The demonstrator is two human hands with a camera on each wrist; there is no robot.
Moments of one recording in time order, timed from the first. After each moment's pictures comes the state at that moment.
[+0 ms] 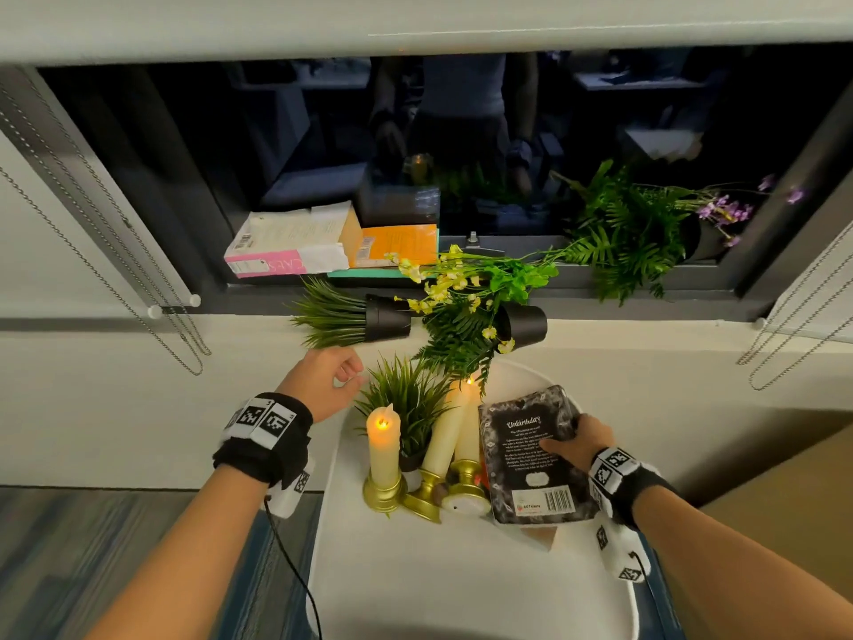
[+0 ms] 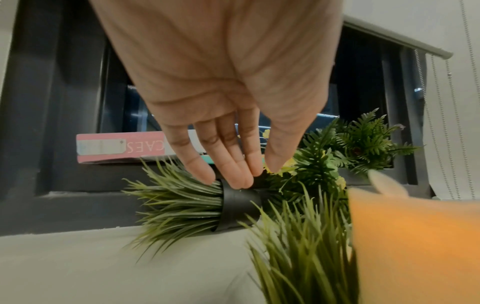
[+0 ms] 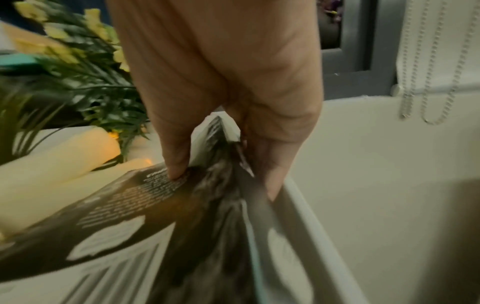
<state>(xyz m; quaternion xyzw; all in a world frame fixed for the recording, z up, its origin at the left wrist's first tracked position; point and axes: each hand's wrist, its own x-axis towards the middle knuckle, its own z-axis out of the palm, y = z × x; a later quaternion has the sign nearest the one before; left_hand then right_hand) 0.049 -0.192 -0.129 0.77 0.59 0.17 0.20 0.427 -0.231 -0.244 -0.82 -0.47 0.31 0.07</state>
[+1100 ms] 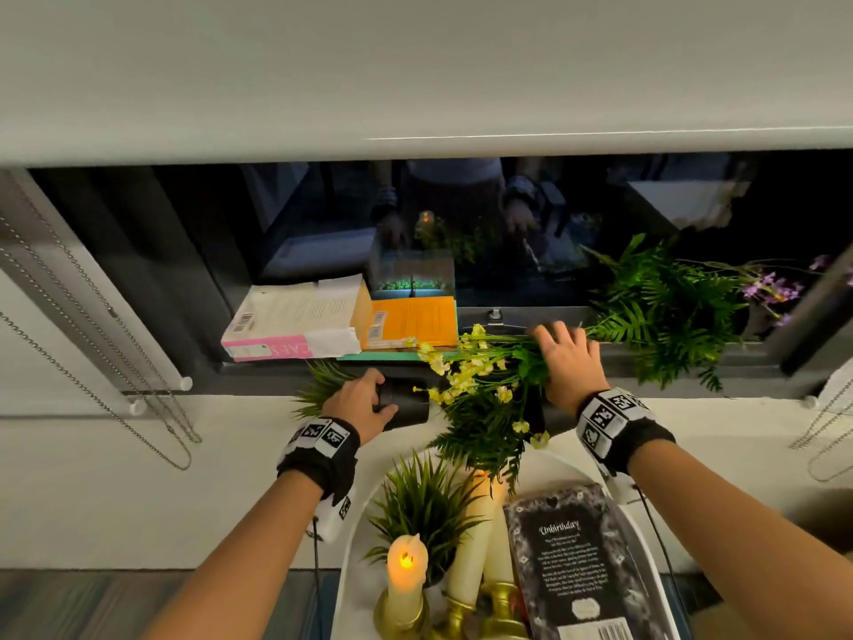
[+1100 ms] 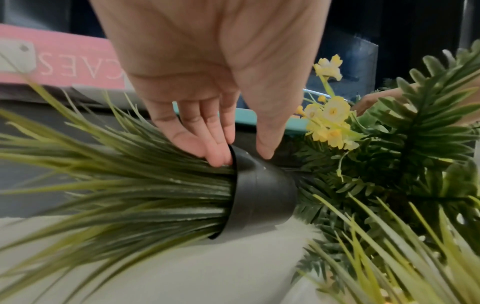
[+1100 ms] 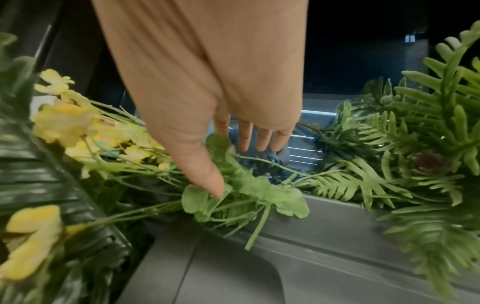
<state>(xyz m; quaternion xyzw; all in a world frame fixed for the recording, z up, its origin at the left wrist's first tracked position) 0.067 -0.055 -0.153 0.73 0.65 0.11 0.17 0.377 -0.059 -0.122 -0.71 -0.70 -0.05 0.04</state>
